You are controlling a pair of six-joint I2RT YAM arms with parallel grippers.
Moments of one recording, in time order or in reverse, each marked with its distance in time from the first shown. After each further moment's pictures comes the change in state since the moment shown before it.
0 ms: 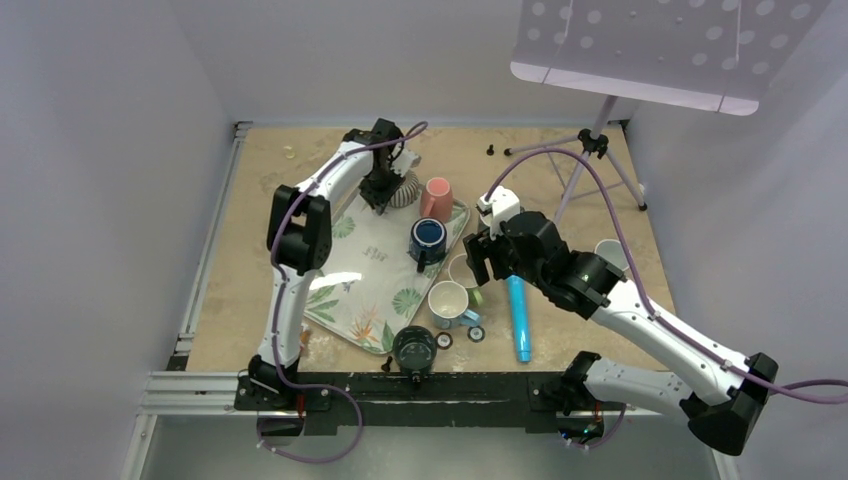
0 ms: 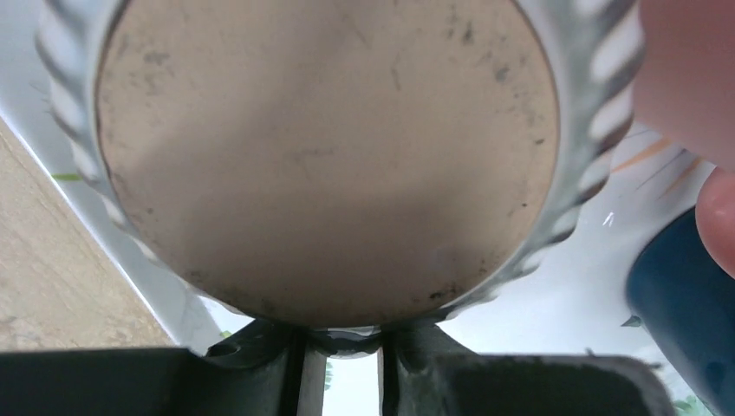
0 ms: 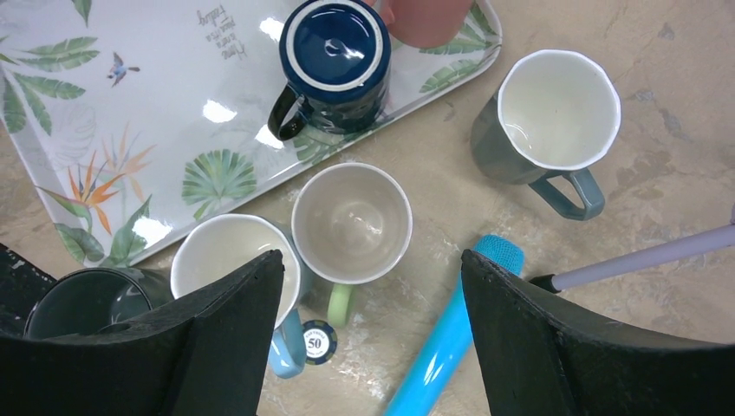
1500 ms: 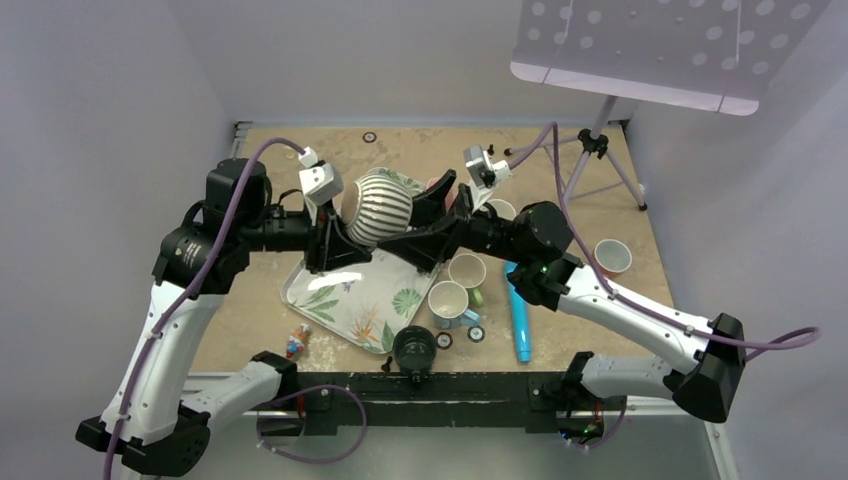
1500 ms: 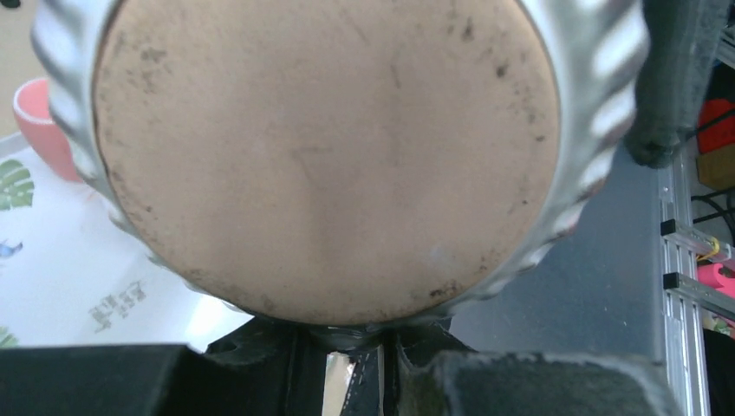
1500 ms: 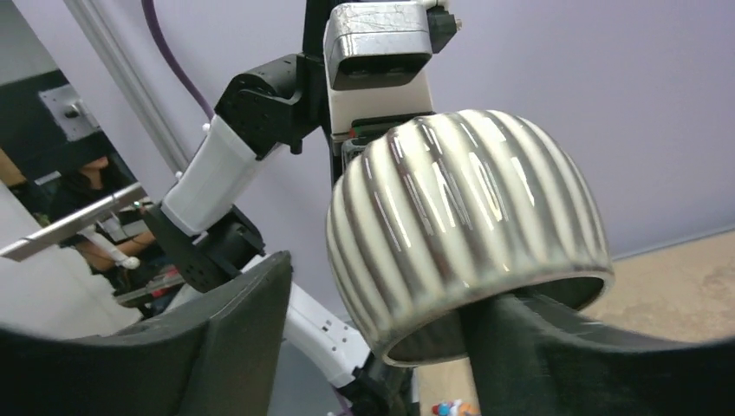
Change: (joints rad) left arm 0.006 -1.376 -0.656 0.050 0.850 -0.155; right arm 0.122 0.180 0.042 1.212 -0.700 0.462
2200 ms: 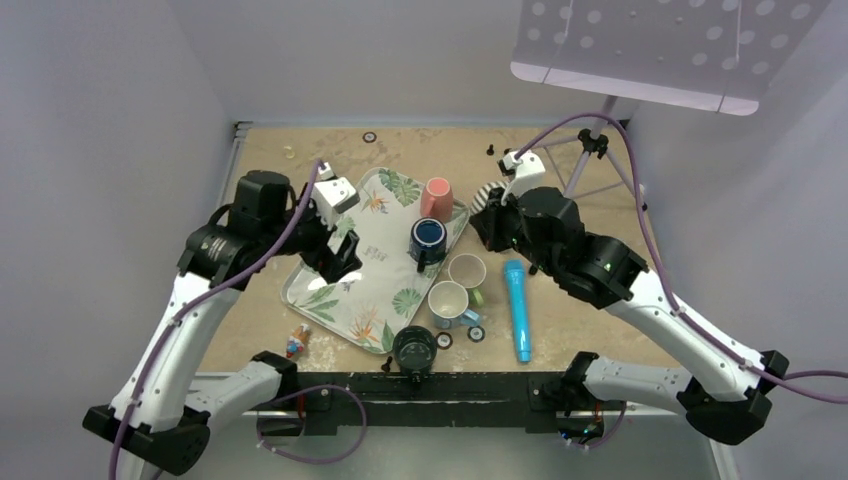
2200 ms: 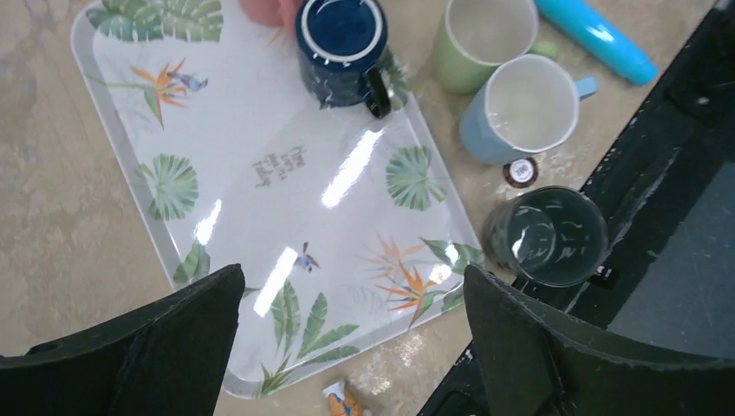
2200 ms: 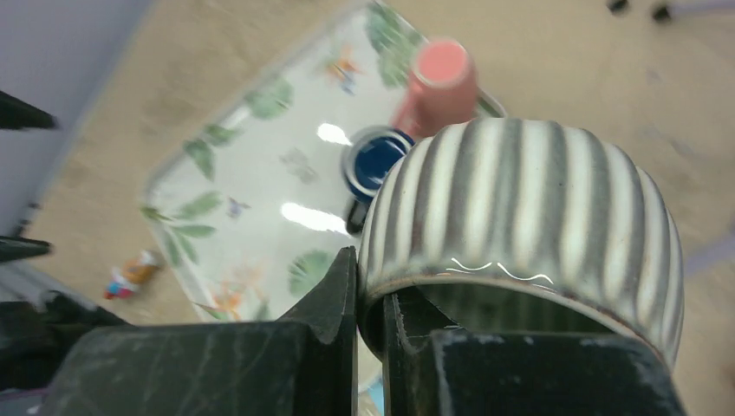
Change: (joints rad) left arm -0.006 -0.015 -0.143 -0.015 -0.415 0.190; right arm -0.043 -0.144 0.230 -1.156 0.791 -0.225
